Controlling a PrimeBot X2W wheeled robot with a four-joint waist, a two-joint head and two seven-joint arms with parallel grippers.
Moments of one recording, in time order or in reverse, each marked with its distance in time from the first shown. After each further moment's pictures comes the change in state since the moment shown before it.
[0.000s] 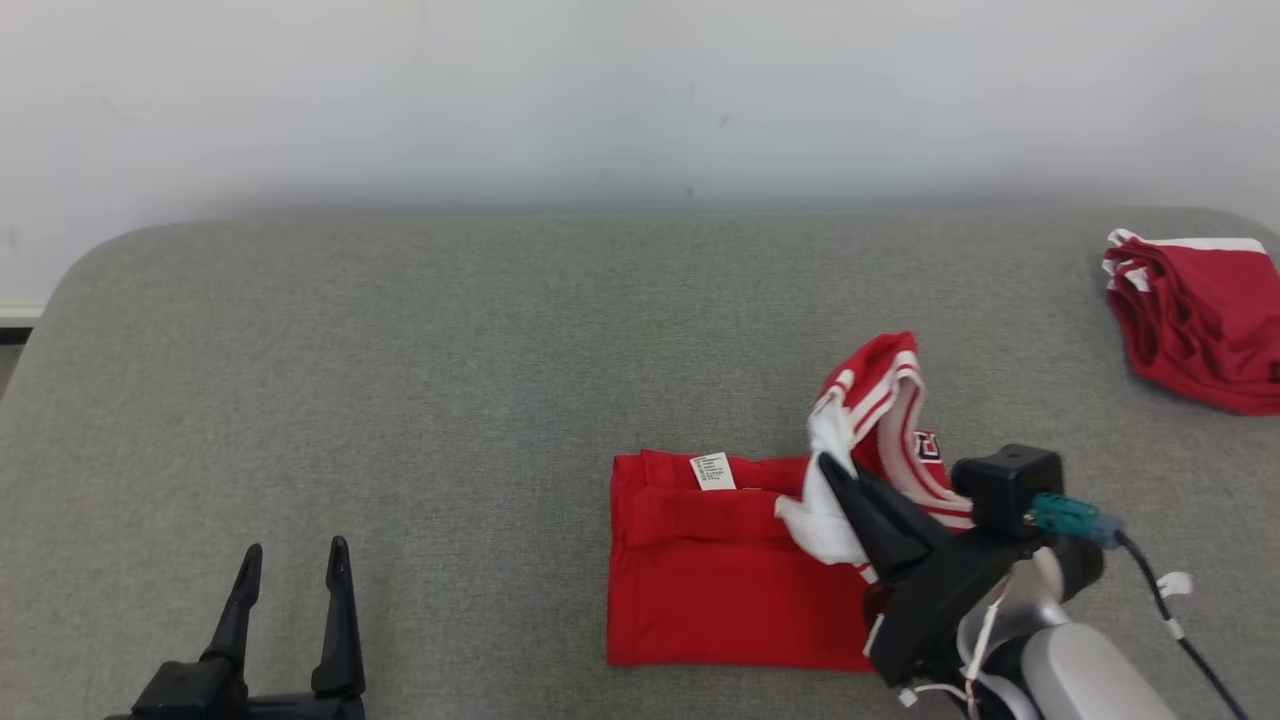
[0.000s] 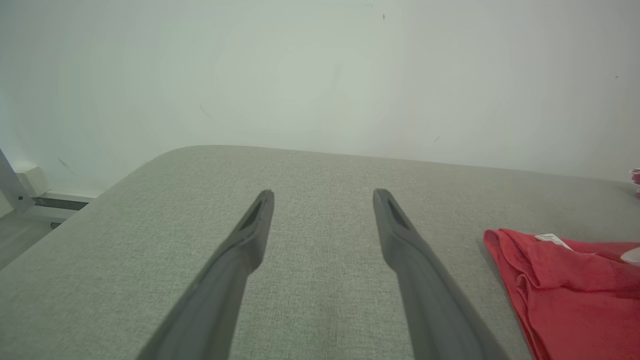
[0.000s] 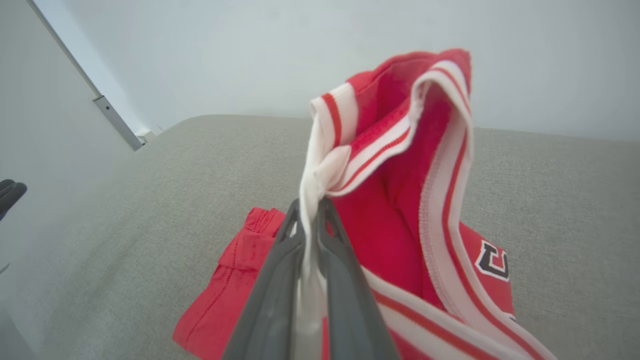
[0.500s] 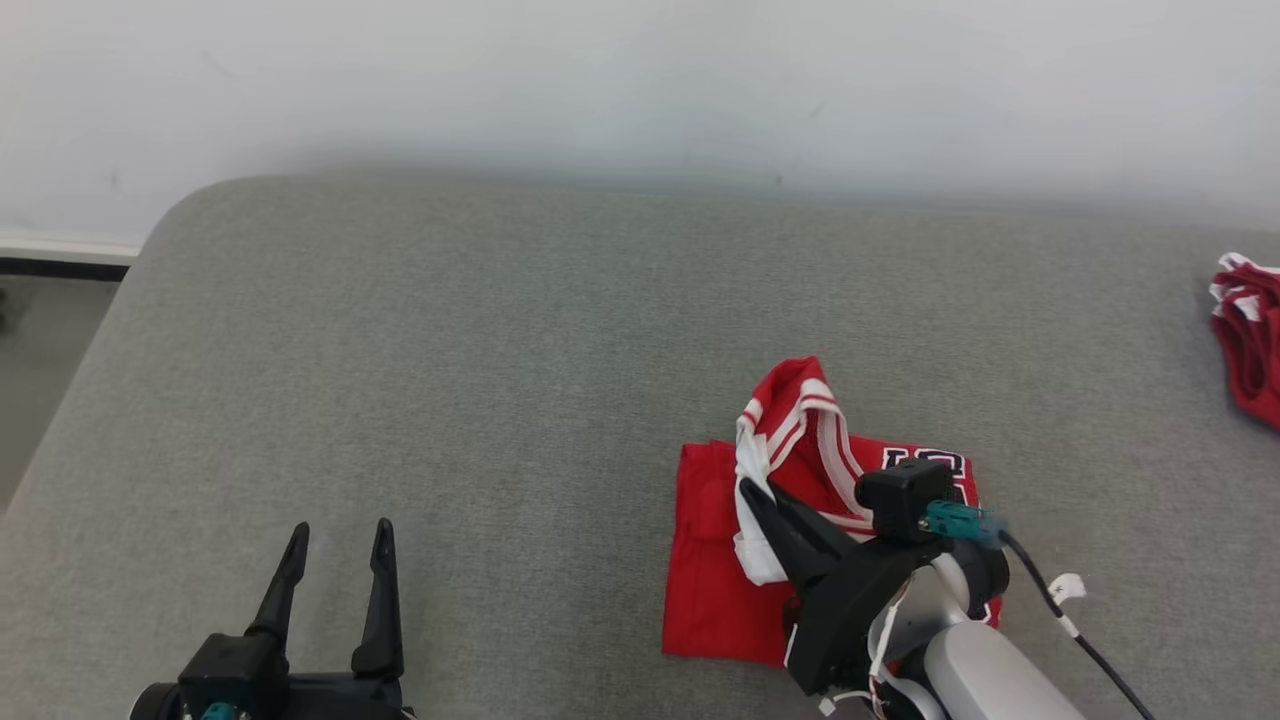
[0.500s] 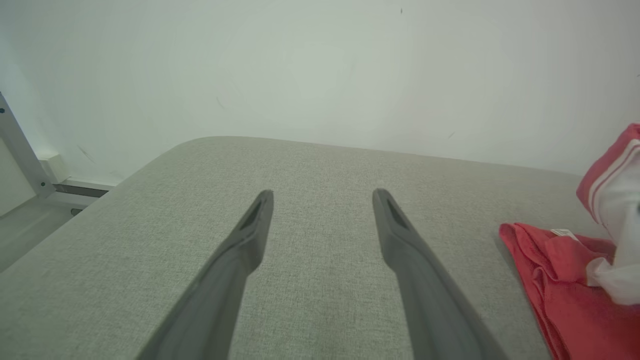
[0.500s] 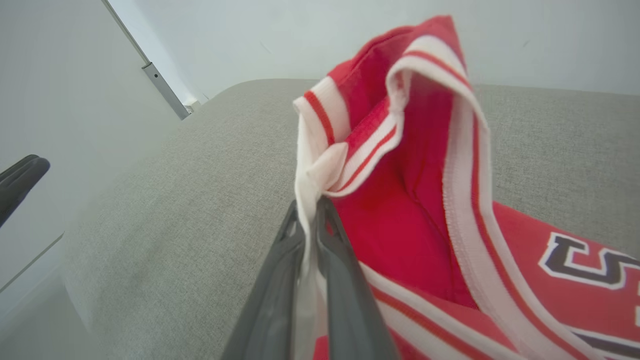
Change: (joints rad) left arm -0.048 -0.002 -0.066 0.041 -0.007 0.000 0.000; right arm -0.083 0.120 0.093 0.209 -0.016 0.000 -0.063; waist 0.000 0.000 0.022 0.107
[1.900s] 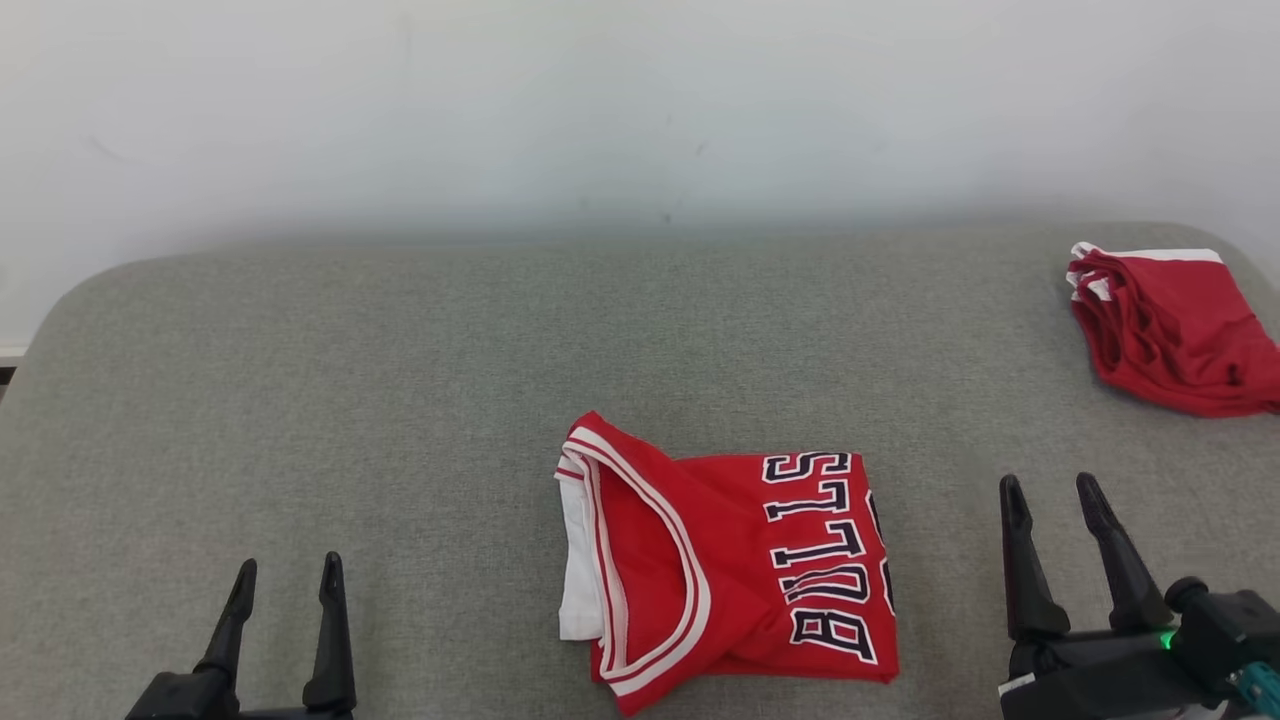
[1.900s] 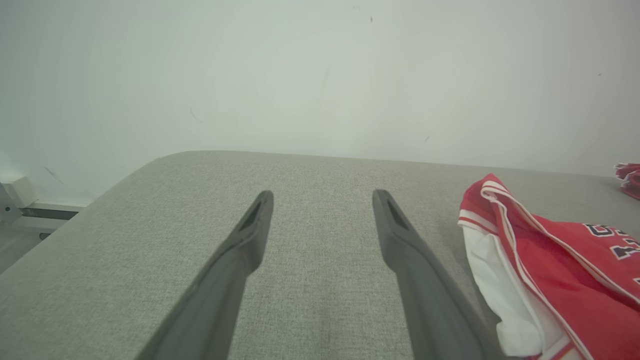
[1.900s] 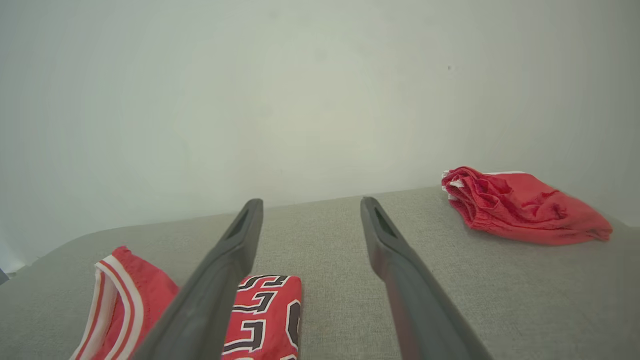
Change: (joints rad) left arm 0.055 0.027 0.053 -0.018 -0.006 -0.002 0.000; right arm 0.325 -0.010 -0.428 -0.253 -0.151 0.000 -0.340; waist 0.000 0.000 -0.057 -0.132
